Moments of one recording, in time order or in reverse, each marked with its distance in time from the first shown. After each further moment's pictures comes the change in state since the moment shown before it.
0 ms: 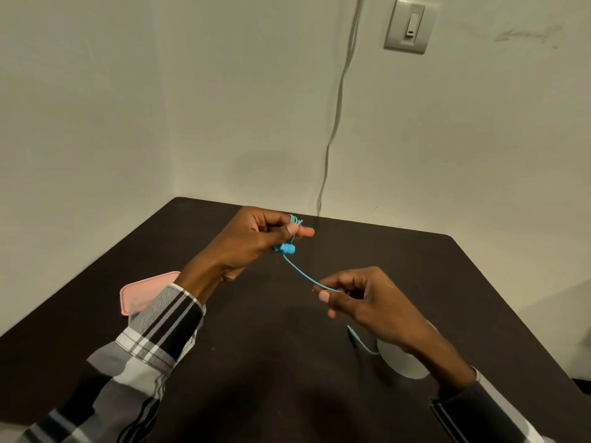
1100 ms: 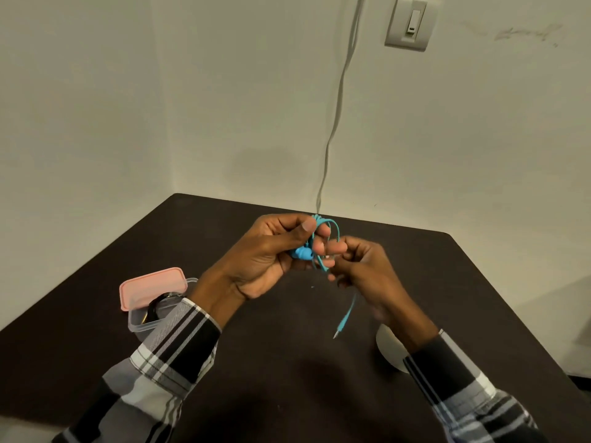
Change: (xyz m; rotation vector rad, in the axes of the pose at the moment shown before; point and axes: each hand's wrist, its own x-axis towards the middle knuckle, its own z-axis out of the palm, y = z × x) left_hand -0.015 0.012 0.037 -0.546 -0.173 0.010; right_hand 0.033 0.008 0.002 0.455 0.220 0.104
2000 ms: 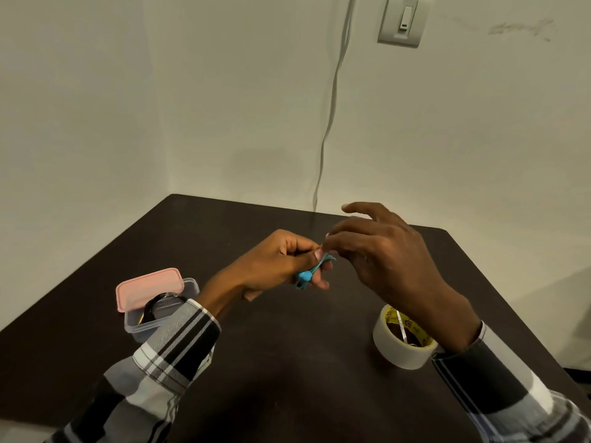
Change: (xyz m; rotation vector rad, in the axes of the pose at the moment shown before) left_hand 0.003 -0.013 -0.006 0.629 -0.050 -0.179; right_hand -0.017 -0.038 -0.025 -1.173 0.120 -0.920
